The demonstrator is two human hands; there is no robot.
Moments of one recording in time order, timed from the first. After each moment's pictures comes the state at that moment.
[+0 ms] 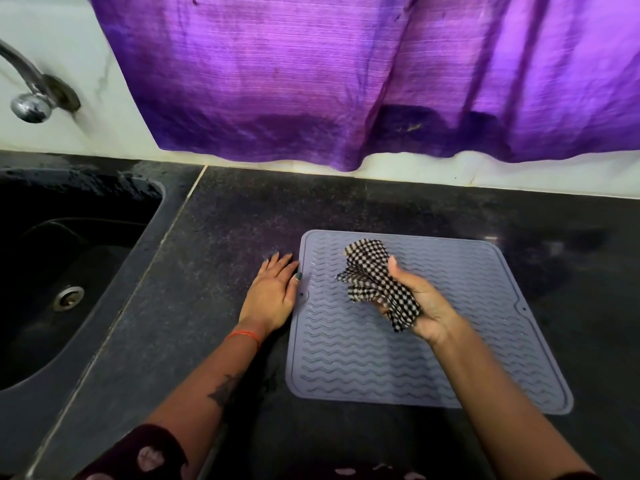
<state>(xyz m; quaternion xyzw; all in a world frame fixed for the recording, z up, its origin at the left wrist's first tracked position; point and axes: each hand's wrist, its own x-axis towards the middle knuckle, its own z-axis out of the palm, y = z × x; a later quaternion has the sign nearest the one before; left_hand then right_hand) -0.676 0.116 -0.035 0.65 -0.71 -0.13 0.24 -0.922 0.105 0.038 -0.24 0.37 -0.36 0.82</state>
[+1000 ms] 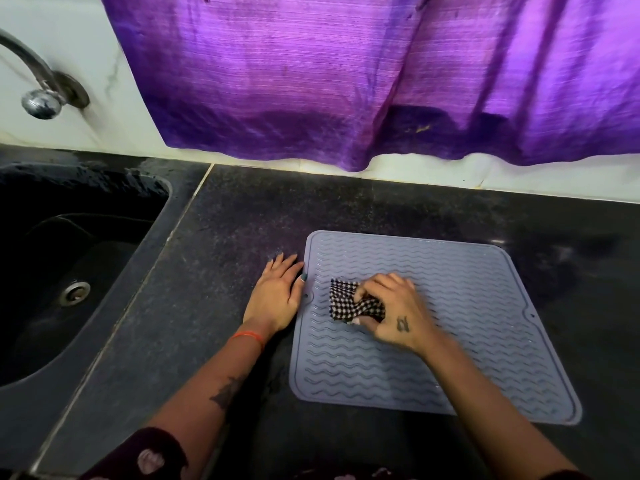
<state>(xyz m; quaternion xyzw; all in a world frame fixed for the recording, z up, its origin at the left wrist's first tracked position) -0.676 0.115 -0.035 0.66 -0.70 -0.13 0.24 -0.914 0.109 0.012 -0.87 0.44 -0.18 0.12</state>
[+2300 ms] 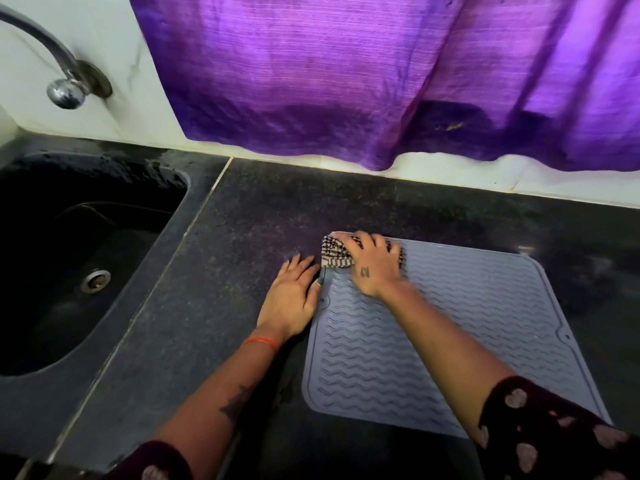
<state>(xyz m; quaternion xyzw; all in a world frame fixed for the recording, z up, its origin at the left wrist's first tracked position) -0.677 0.116 -0.034 0.66 -0.70 -0.14 0.24 -0.835 0.026 0.001 -0.85 0.53 0.01 0.05</state>
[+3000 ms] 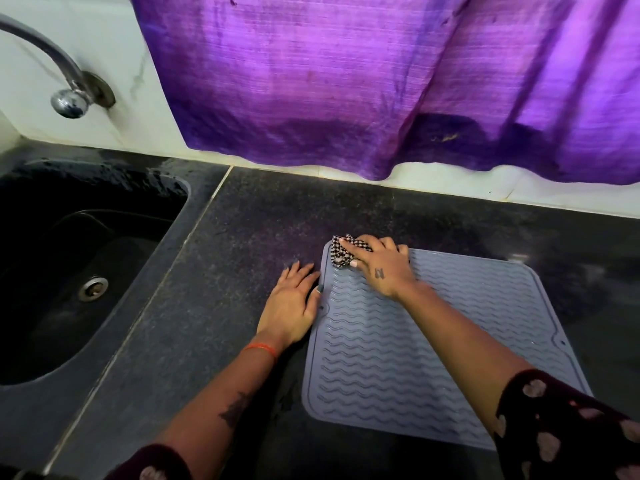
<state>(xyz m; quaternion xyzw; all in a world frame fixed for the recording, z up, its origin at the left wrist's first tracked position) -0.676 0.115 -0.035 0.66 -0.70 -0.14 0.24 -0.856 0.012 0.008 -0.86 0.51 0.02 0.07</state>
